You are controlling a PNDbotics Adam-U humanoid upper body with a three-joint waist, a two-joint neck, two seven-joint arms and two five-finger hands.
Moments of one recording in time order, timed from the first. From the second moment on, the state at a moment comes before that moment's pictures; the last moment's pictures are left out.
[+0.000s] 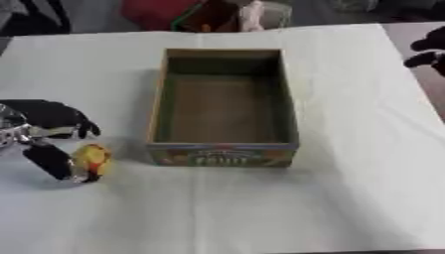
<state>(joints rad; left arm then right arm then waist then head) -0.69 0.76 -0.42 -1.54 -0.91 -0.08 -0.88 -0.28 -0.45 -0.04 -1.98 -0.29 -0.22 -0.11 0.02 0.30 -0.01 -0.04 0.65</state>
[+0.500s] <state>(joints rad) -0.70 0.75 -0.42 -1.54 -0.91 -0.05 -0.79 -0.27 -0.44 -0.04 -1.98 -0.29 -0.22 -0.12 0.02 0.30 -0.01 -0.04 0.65</state>
